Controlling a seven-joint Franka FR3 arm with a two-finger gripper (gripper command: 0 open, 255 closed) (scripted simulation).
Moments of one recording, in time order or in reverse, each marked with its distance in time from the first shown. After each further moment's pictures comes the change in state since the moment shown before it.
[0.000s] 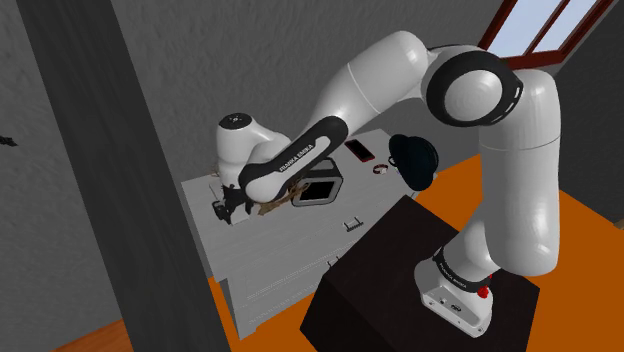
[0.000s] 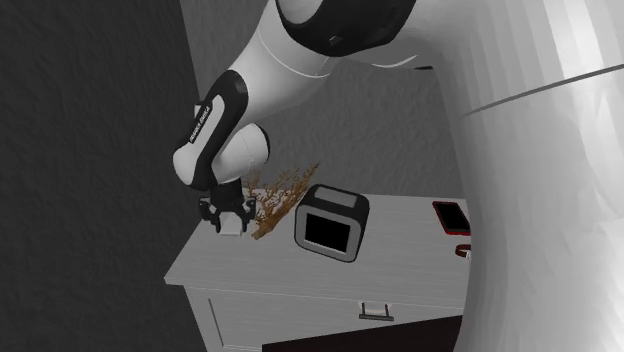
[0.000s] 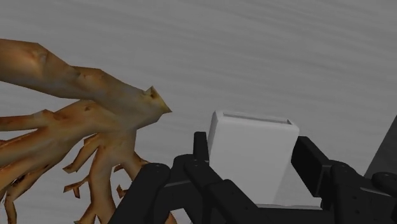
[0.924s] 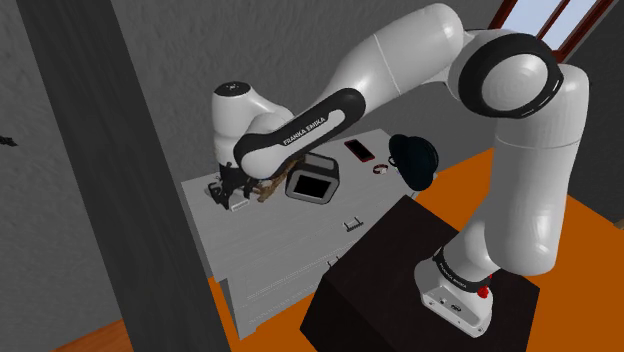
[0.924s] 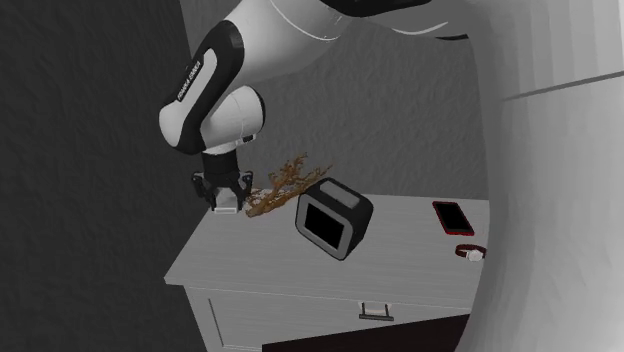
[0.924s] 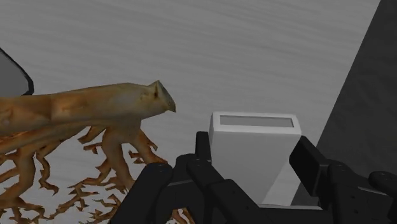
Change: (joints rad) arm -0.029 -0.129 0.041 0.006 0.052 -0.130 -0.030
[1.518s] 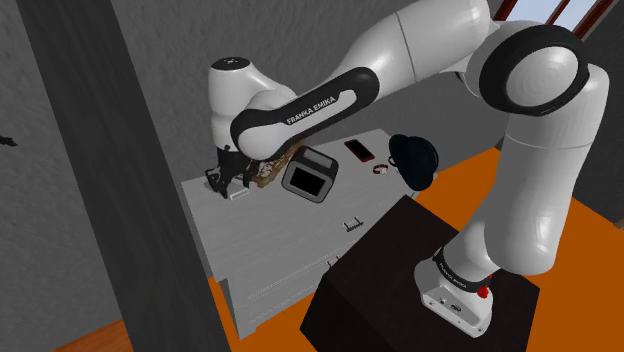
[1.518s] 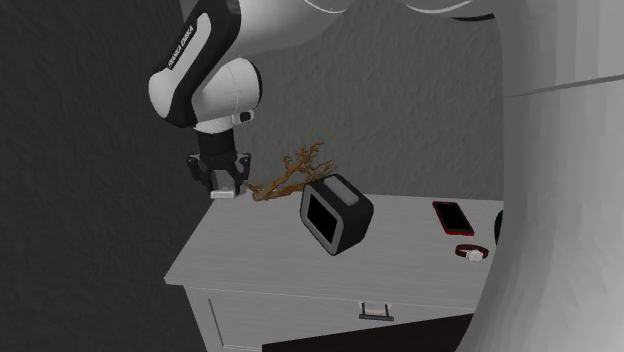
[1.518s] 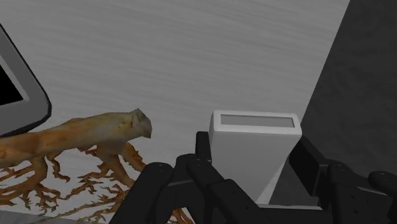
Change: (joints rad) arm -0.015 -0.075 0.020 0.024 0.035 -0.096 -0.020
